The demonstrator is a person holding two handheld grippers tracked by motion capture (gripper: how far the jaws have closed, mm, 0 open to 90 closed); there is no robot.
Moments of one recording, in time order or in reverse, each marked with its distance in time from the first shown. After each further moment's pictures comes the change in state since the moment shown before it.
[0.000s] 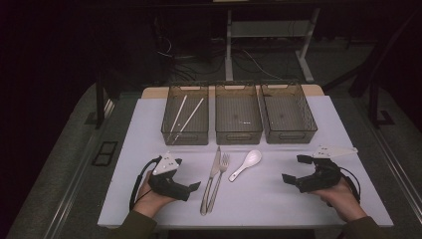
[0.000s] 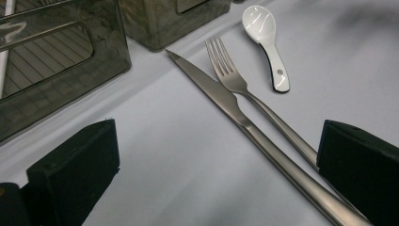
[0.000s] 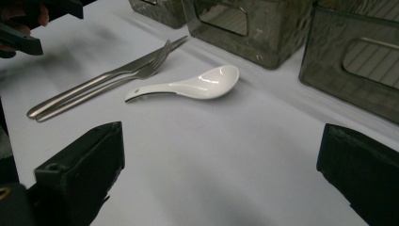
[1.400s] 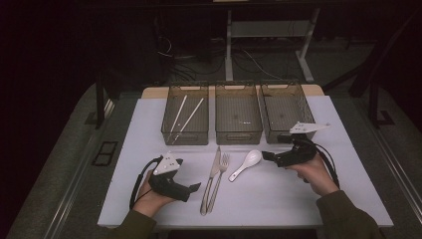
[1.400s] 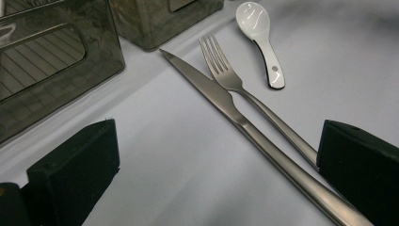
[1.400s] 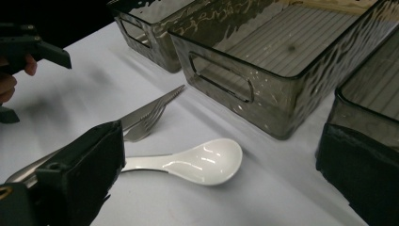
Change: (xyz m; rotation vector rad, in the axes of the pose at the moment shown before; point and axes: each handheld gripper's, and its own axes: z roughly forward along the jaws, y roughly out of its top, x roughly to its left) left arm -0.002 0.002 0.002 0.005 -0.020 0.022; right arm -0.010 0.055 0.054 -0.021 0.033 0.034
